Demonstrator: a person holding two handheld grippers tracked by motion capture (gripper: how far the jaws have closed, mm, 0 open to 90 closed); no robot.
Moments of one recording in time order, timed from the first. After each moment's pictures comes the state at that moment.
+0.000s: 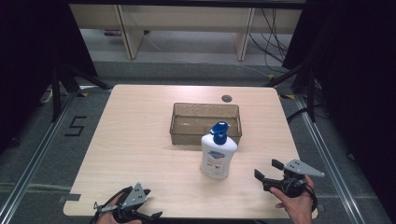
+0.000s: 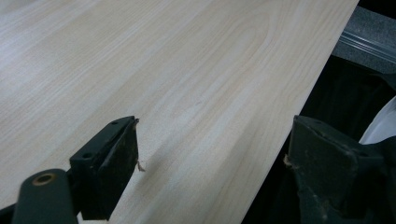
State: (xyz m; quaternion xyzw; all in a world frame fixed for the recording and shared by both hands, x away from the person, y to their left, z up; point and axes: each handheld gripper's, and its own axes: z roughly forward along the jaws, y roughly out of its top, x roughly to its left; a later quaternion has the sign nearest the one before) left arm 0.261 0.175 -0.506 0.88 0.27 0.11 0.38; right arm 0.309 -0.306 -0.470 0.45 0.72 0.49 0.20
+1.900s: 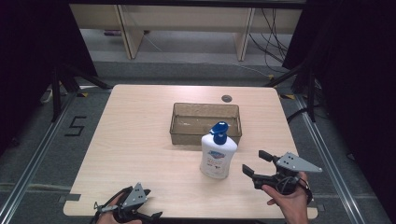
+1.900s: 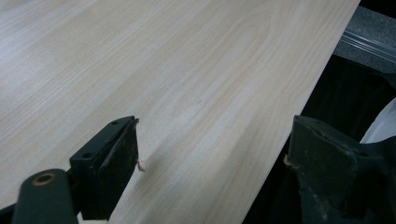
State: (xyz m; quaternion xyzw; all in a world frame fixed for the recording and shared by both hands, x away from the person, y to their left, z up) left arm 0.261 0.175 -0.507 0.88 0.27 0.11 0.37; right arm 0.300 -0.267 -0.415 0.37 0.73 0.54 0.20
